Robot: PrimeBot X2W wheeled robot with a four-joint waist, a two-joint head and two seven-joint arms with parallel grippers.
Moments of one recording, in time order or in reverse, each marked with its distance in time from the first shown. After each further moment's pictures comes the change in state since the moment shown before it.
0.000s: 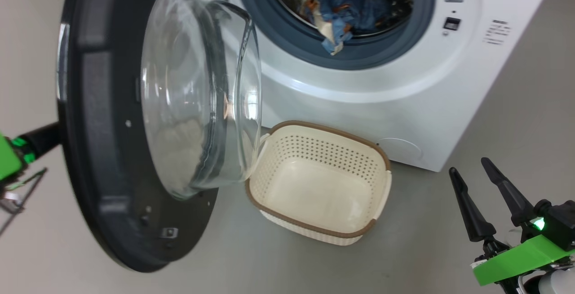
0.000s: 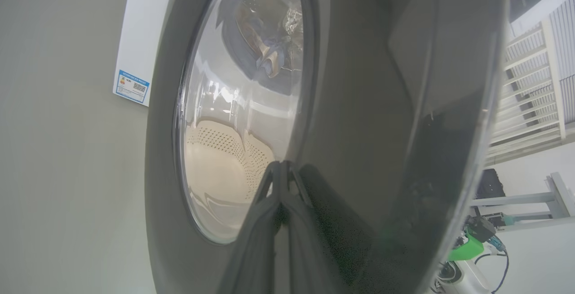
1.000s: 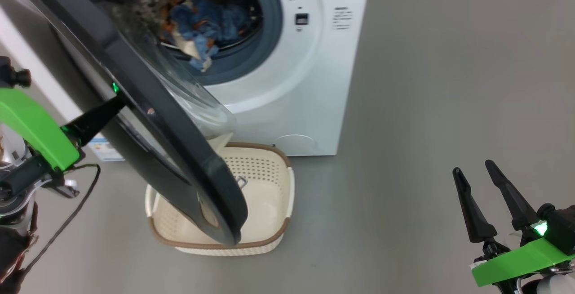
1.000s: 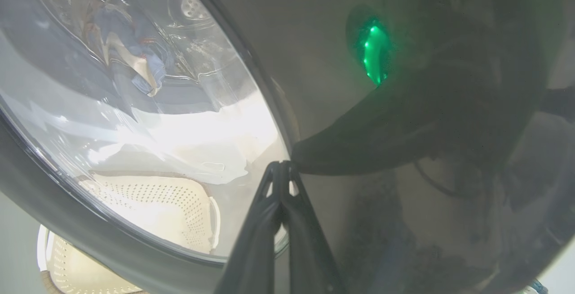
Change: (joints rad) left arm -0.030 -0.088 -0.119 0.019 0.109 0.000 -0.280; right arm 0.023 0.053 -0.050 -0.003 -0.007 0.000 0.000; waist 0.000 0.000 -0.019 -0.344
